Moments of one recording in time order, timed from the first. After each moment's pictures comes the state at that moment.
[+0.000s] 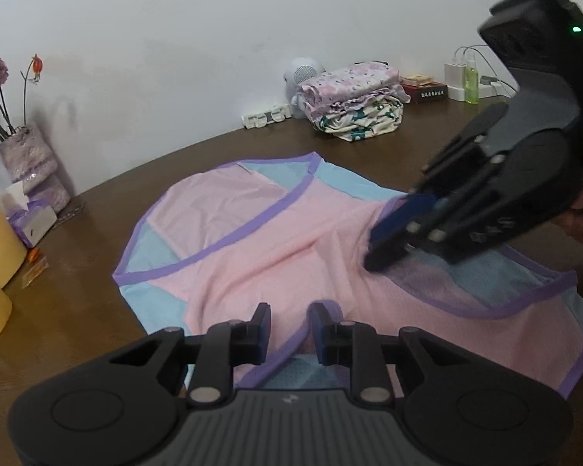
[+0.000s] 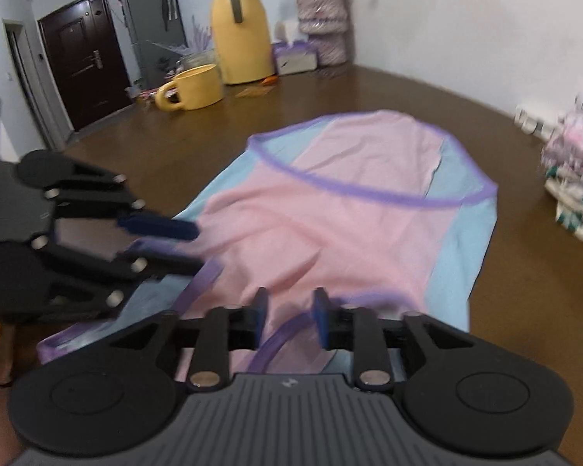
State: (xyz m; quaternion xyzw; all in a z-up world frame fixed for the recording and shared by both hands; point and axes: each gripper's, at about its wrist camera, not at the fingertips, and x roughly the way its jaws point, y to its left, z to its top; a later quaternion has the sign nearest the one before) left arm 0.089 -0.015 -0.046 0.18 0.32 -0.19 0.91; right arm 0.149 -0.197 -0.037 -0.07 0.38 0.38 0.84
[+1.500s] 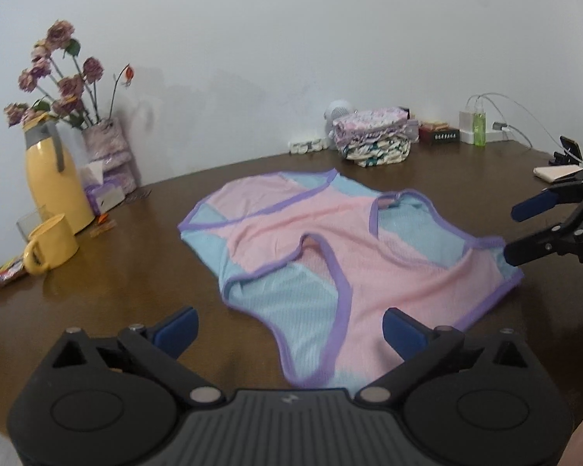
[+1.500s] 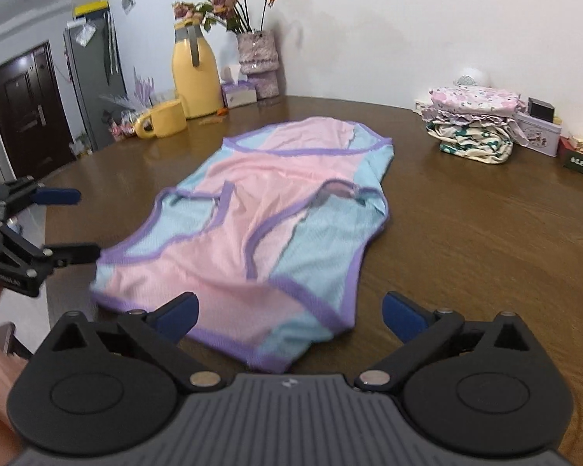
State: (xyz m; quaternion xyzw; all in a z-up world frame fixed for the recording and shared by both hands) left arm -0.072 0.017 -0.043 0.13 0.25 -0.12 0.95; right arm -0.023 -0.280 -0.043 -0.03 0.32 0.26 0.91
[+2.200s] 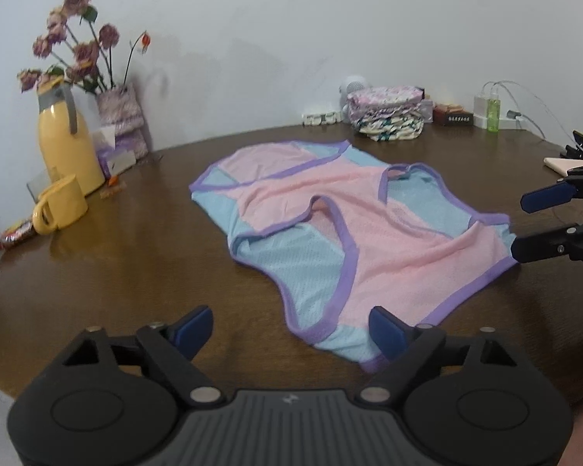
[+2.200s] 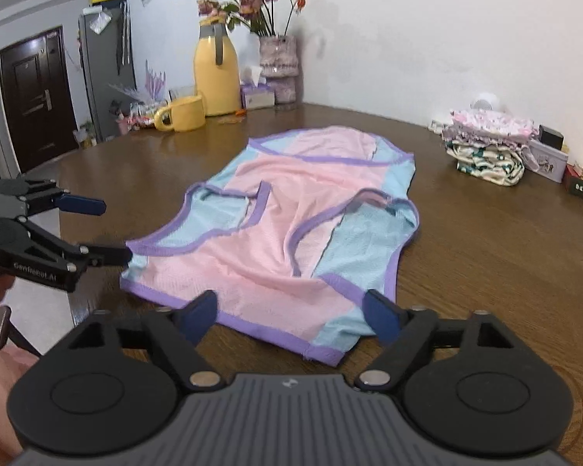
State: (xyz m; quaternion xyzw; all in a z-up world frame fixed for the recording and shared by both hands) left arm -0.077 0.027 -0.051 0.11 0.30 -0.10 0.94; right arm -0.051 -0.249 -0.036 -0.06 0.30 0.27 0.91
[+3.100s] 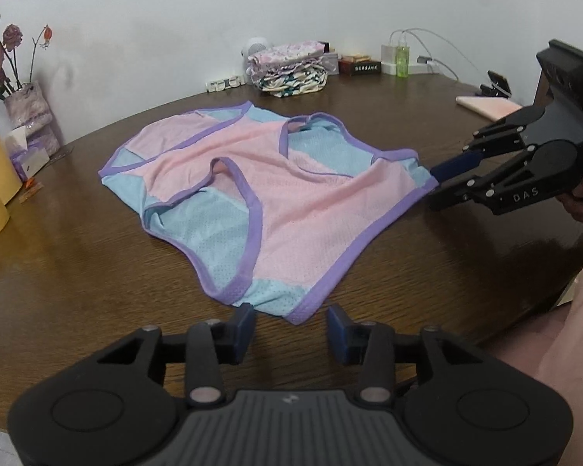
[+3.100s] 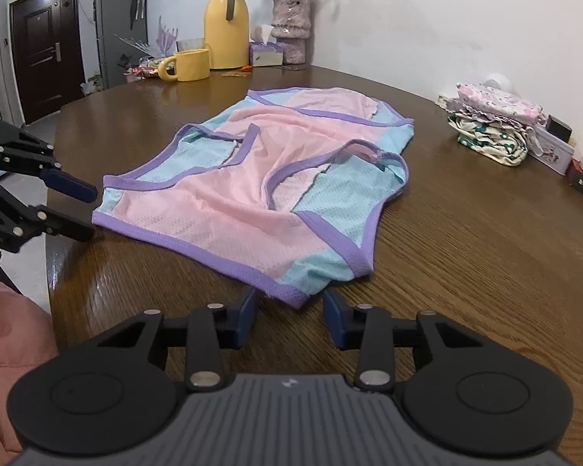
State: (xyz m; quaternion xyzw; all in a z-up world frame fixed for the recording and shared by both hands) left arm -0.090 0.003 -0.060 0.16 0.35 -0.22 0.90; right arm -0.044 -0.272 -0.063 -0.12 0.33 0.28 0.89
